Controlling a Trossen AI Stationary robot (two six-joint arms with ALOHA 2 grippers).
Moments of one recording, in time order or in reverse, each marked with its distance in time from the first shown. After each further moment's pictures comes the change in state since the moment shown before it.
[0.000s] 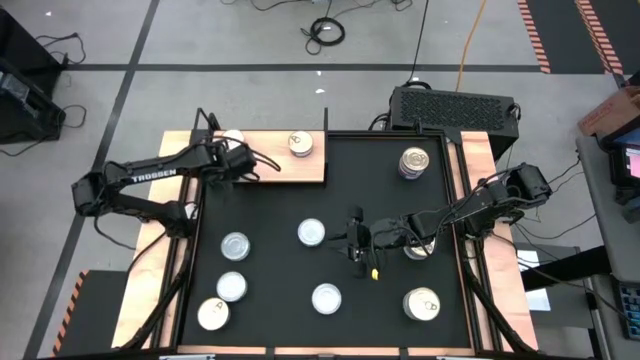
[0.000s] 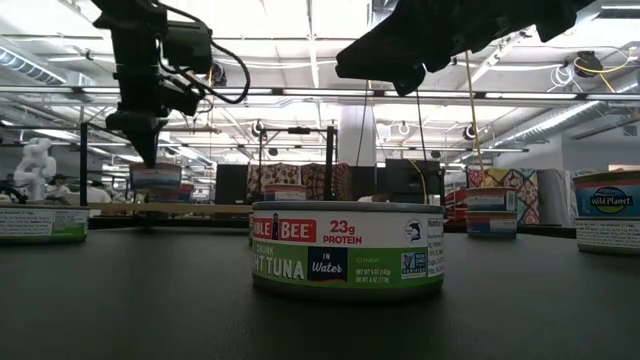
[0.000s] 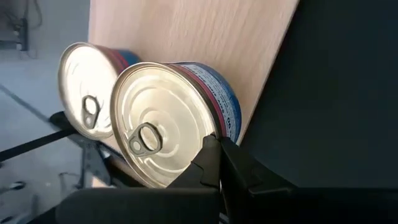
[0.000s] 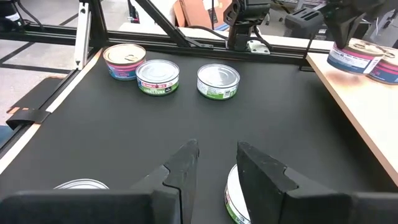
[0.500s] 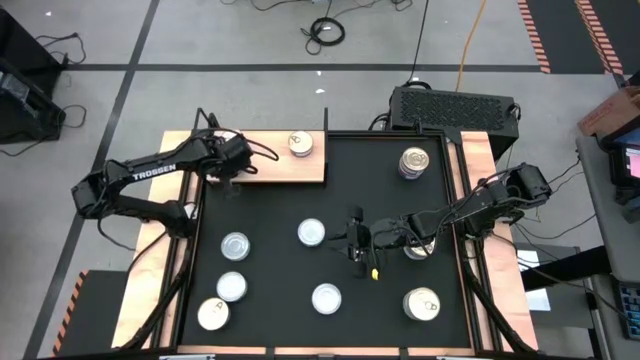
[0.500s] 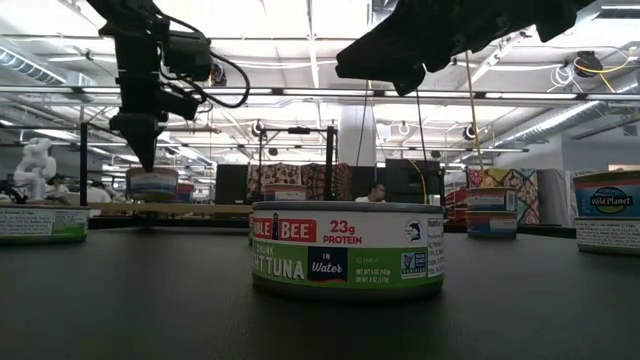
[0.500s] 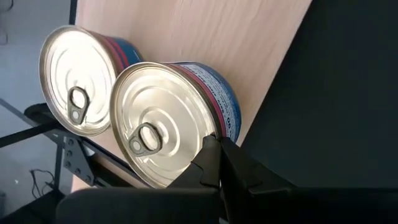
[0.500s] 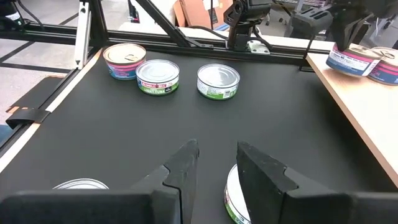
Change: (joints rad) left arm 0.106 0.012 0.000 0.014 0.075 0.045; right arm 0.000 0.000 0.000 0.000 0.000 -0.004
